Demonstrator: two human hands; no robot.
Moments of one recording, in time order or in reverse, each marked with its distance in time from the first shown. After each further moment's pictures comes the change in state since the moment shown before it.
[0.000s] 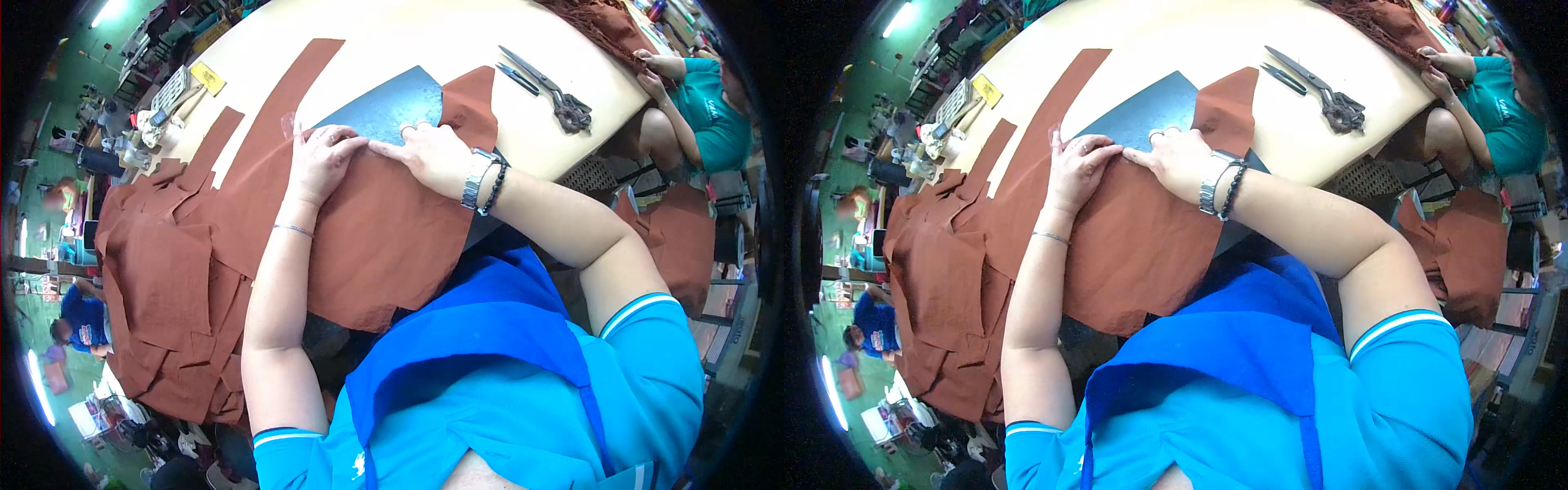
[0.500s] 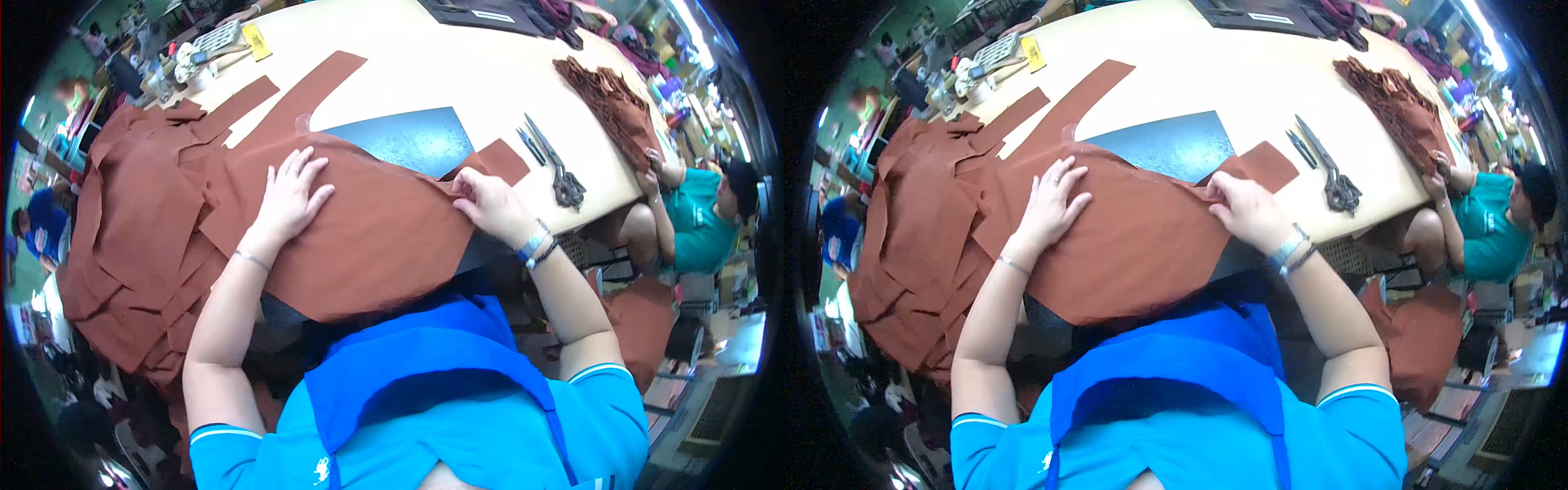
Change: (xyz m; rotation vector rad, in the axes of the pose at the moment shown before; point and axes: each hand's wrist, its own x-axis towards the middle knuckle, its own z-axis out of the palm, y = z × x) left_hand -0.082 0.018 -0.056 -0.036 -0.246 -0.567; right_hand -0.051 0.047 -0.030 0.475 0.013 0.142
